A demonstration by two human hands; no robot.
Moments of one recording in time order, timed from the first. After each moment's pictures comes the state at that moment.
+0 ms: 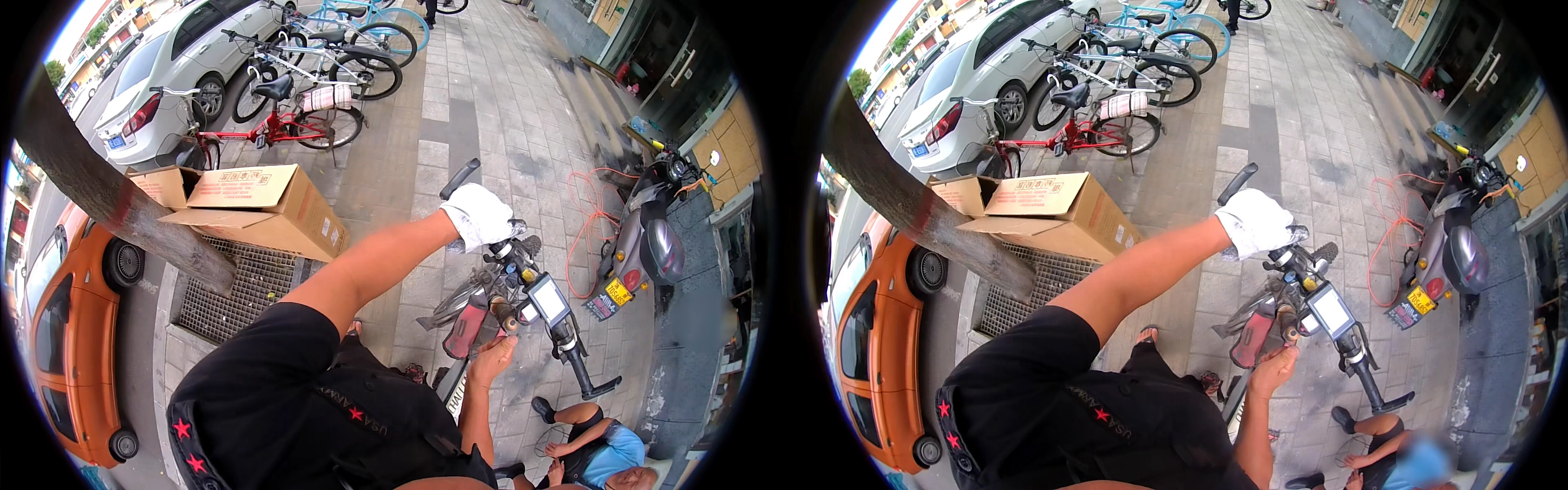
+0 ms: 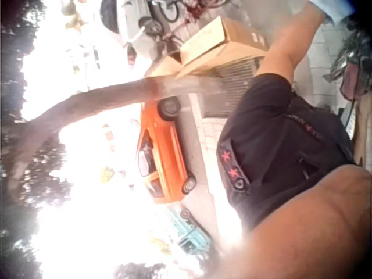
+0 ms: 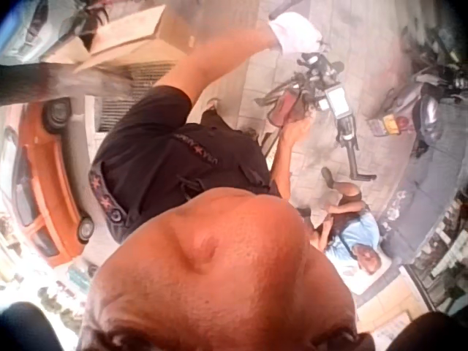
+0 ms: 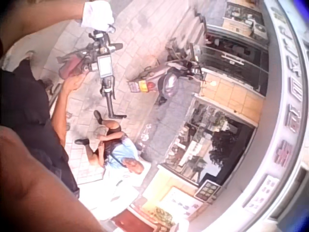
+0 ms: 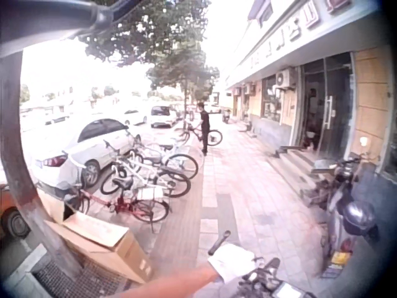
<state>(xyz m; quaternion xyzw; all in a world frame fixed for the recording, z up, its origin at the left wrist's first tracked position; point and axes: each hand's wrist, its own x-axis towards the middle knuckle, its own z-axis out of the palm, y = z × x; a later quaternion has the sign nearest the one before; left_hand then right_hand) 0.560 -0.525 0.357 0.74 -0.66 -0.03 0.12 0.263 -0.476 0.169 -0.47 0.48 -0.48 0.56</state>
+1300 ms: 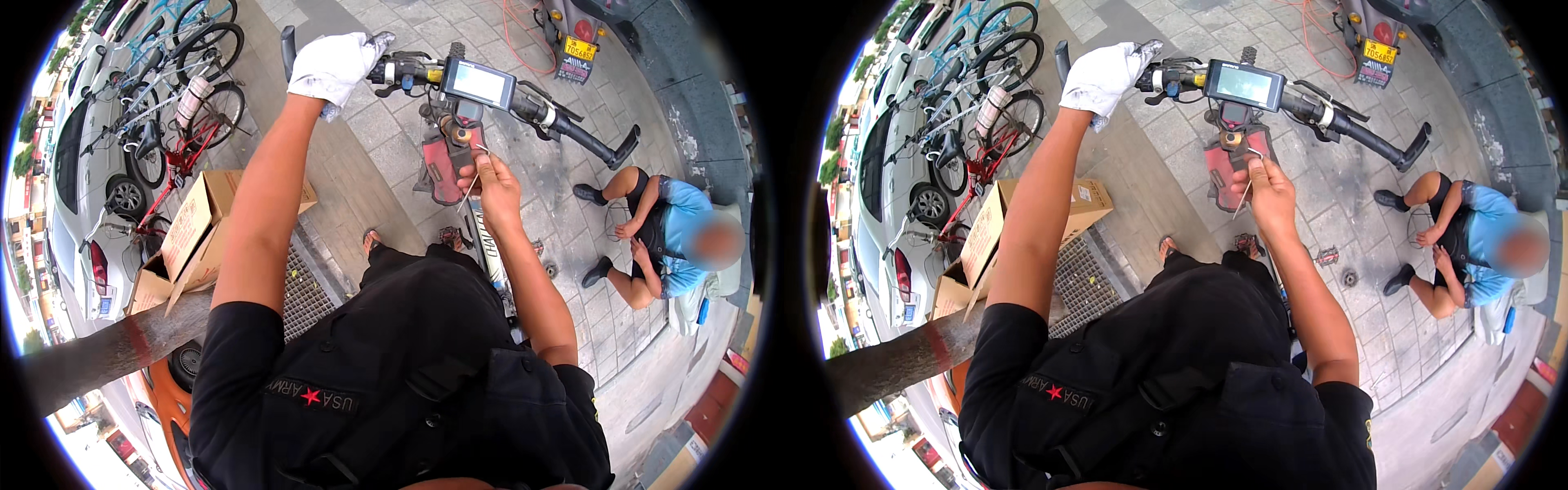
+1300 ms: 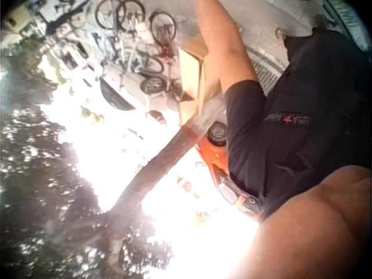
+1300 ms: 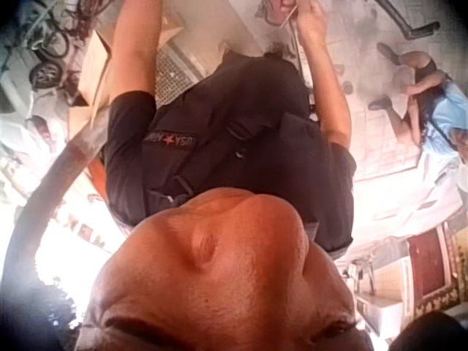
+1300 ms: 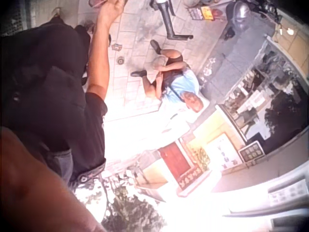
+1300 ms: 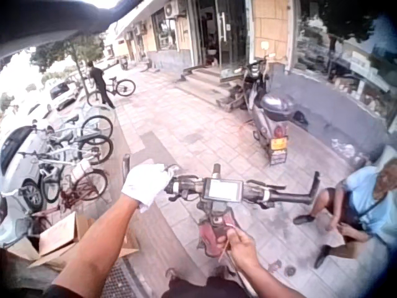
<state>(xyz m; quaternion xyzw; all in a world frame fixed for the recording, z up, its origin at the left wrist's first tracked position) 0.549 -0.542 0.341 0.74 -0.67 0.02 0.08 0.227 -0.477 0.231 -0.39 0.52 -0.35 0.67</state>
